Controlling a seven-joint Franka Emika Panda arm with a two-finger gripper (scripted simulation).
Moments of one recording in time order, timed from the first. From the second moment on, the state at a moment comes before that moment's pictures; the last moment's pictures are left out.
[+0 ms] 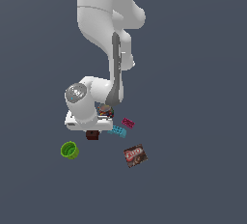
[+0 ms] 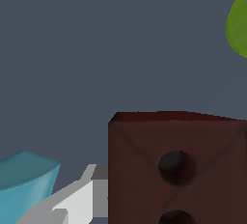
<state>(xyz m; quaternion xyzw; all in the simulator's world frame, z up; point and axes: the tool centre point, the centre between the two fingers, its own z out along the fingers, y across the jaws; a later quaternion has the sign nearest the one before) 0.034 -0.150 0.027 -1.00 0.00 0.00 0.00</state>
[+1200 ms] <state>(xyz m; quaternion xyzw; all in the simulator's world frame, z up) 0.040 -0.100 0.091 -1.00 0.00 0.00 0.00</state>
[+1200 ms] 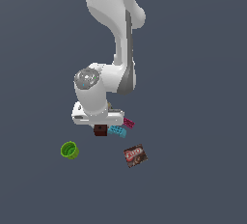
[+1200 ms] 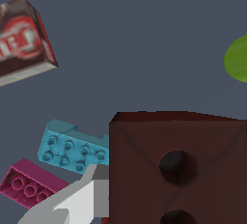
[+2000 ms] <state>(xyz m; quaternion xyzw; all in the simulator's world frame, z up) 0.058 0.022 0.251 -1.00 0.00 0.00 0.00</state>
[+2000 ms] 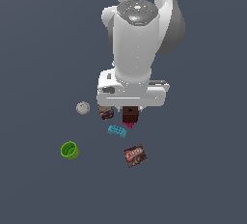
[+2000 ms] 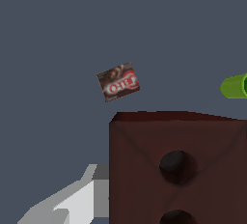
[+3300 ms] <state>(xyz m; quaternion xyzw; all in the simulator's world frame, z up) 0.085 0.144 0.409 -1.00 0.00 0.00 0.00</state>
